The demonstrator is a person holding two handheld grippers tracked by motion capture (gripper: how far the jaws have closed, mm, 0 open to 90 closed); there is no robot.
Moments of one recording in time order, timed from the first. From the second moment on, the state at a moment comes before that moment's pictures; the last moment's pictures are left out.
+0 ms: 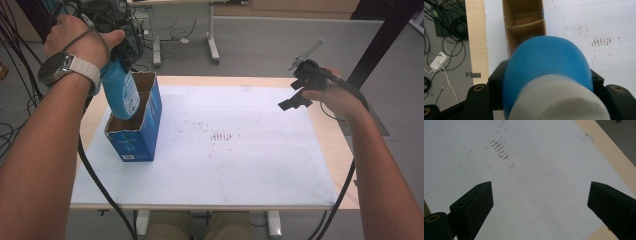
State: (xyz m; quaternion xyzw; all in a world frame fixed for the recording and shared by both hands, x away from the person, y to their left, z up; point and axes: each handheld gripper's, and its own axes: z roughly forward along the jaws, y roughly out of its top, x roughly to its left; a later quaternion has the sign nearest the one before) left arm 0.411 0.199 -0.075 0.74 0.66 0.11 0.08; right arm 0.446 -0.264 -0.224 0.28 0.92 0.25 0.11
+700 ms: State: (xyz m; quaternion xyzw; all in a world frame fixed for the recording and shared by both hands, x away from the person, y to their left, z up) left arm 0.425 0.208 -0.081 0.72 0.68 0.11 0.08; right arm 0.448 -0.273 -0.222 0.29 0.92 0.25 0.11
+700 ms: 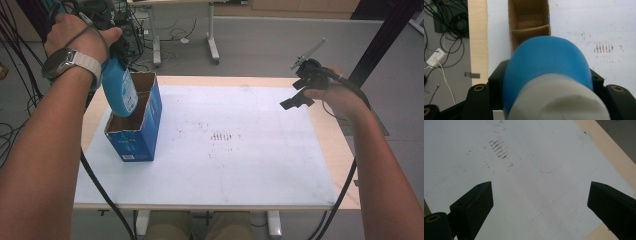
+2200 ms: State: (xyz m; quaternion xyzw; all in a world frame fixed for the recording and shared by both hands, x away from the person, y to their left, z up) left arm 0.455 0.220 -0.161 0.73 0.68 0.09 0.06; right arm 0.450 -0.285 -0.234 0.30 0.92 0.24 0.10
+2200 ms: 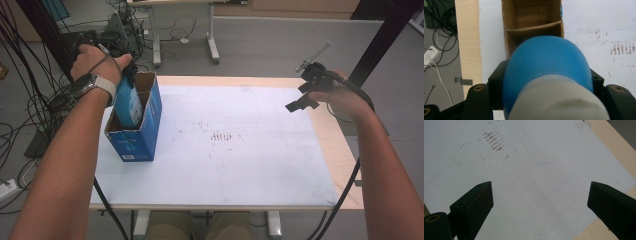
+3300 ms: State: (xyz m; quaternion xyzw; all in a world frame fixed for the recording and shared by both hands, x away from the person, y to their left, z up) left arm 0.461 0.228 -0.216 0.73 0.68 0.08 0.06; right arm 0.454 -0.280 -0.245 0.31 0.92 0.22 0.09
